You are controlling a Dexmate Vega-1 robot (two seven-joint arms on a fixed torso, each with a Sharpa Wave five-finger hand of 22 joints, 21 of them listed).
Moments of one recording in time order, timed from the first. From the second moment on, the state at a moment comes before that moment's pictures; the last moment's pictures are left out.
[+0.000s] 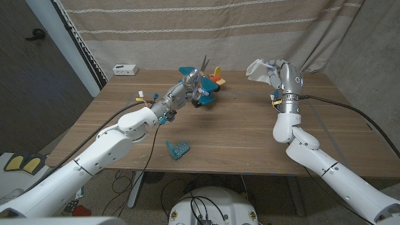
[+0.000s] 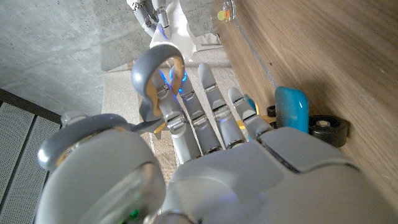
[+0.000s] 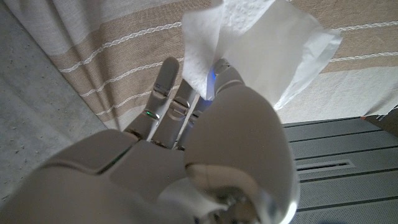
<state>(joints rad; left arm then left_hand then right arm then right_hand) 1.03 0.79 0.37 -2.03 -0.77 0.06 -0.03 0.57 -0.14 -0.34 -0.08 0.39 1.20 -0.06 0.55 0.51 0.88 -0.16 0.81 0.77 0.81 -0.09 0.24 0.78 0.23 0.03 0.51 0.23 -0.97 -0.61 -0.45 -1.76 -0.54 -0.19 -0.95 1.32 0.17 0.10 -0.07 0.26 0.88 -0.11 0.39 0.33 0.86 -0.16 0.66 0.48 1.07 -0.19 0.68 0.62 0.43 -0.05 1.46 0.18</state>
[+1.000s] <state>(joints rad) 1.00 0.80 0.40 -2.02 -0.80 0.09 -0.07 0.58 -0.15 -0.34 -0.08 0.39 1.21 -0.06 0.55 0.51 0.88 -0.16 0.81 0.77 0.81 -0.09 0.24 0.78 0.23 0.03 0.51 0.23 -0.85 -0.58 -0.57 -1.70 -0.66 -0.34 -0.91 1.32 0.17 0.11 -0.09 0.25 0.93 -0.12 0.39 0.31 0.87 -0.15 0.66 0.46 1.09 -0.20 0.69 0.62 0.44 -0.05 1.47 0.19</state>
